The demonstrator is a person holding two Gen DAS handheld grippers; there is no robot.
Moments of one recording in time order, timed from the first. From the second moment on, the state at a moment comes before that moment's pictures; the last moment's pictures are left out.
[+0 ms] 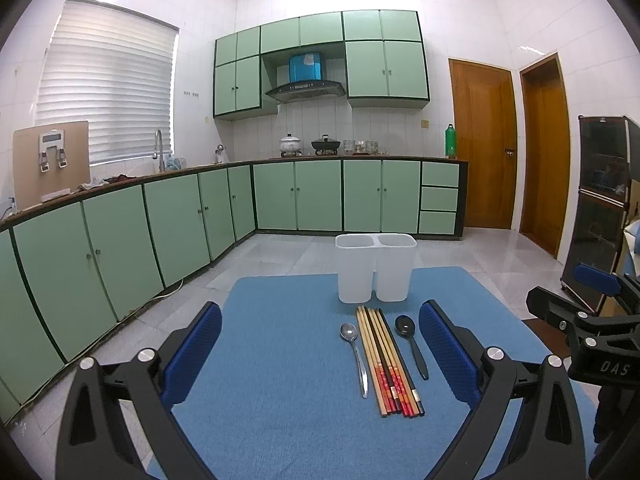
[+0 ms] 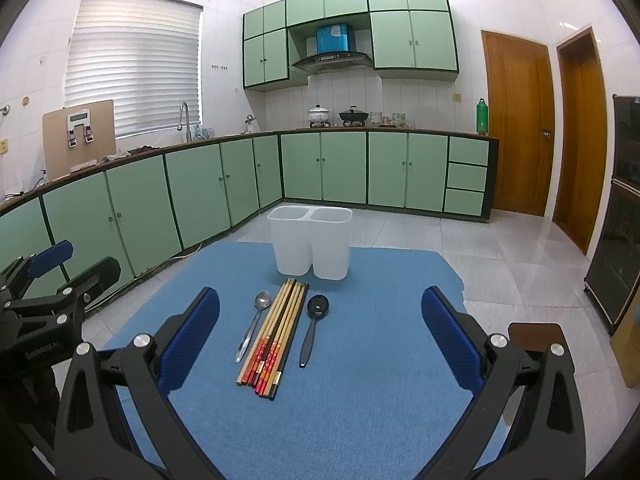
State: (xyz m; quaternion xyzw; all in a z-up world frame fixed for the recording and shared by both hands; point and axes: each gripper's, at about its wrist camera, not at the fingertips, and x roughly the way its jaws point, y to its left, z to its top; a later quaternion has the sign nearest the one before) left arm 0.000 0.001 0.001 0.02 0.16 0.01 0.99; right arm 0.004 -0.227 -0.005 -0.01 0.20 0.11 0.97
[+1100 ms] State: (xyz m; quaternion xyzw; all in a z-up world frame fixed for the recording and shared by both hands) left arm 0.176 0.036 -0.103 0.01 0.34 0.05 0.94; right arm 0.211 -0.191 -0.122 -0.02 0.40 0.08 0.91
